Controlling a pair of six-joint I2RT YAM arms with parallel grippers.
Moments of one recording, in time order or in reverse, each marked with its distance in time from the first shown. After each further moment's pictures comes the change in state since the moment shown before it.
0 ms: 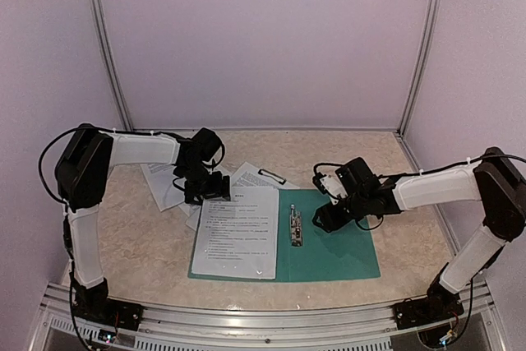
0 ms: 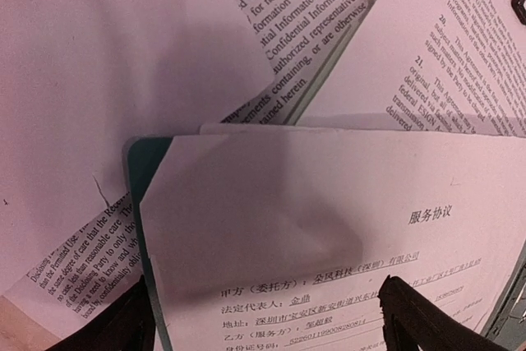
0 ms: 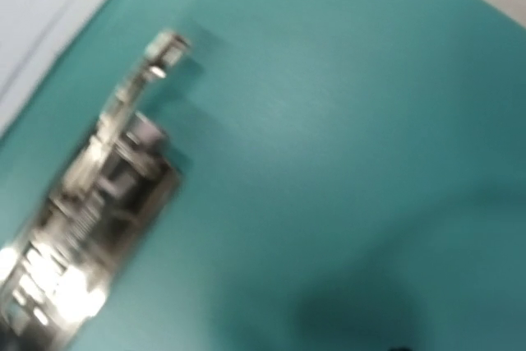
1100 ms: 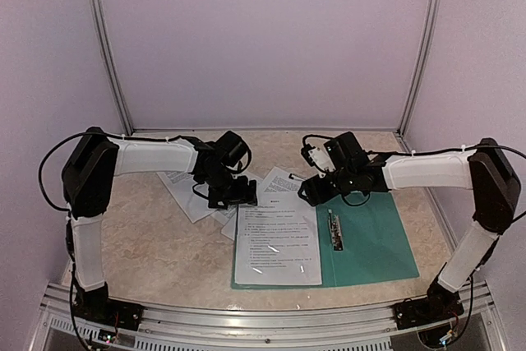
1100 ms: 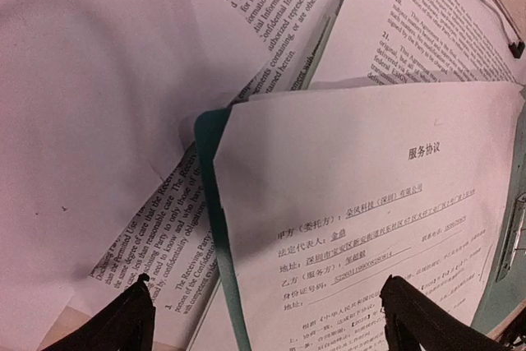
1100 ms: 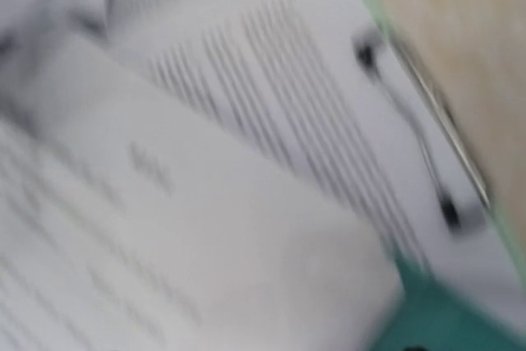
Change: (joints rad) left arm -0.192 0.021 0.069 0.036 0.016 -0.060; right arm -0.006 0.065 0.219 -0.044 0.040 -0.013
